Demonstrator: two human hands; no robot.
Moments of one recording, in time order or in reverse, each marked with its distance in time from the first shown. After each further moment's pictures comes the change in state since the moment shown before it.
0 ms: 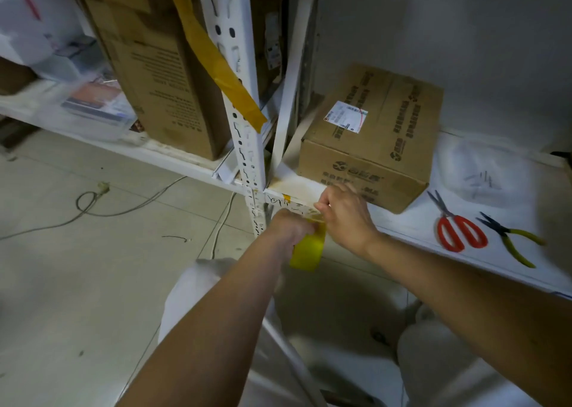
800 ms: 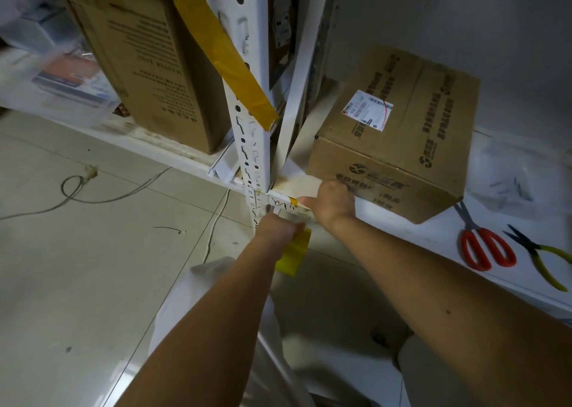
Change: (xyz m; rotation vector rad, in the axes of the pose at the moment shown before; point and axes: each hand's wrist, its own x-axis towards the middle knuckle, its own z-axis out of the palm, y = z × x) left_hand 0.069 -0.018 -0.019 0.126 0.159 -0.070; right_hand 0.082 0.005 0.068 -0.057 -0.145 0.450
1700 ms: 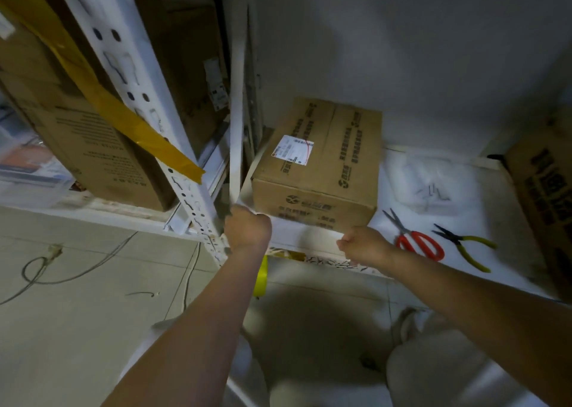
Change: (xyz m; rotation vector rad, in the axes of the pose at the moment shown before) left_hand -0.051 0.079 0.017 0.103 0.329 0.282; right_hand -0.058 0.128 -0.100 0.263 -0.330 0.164
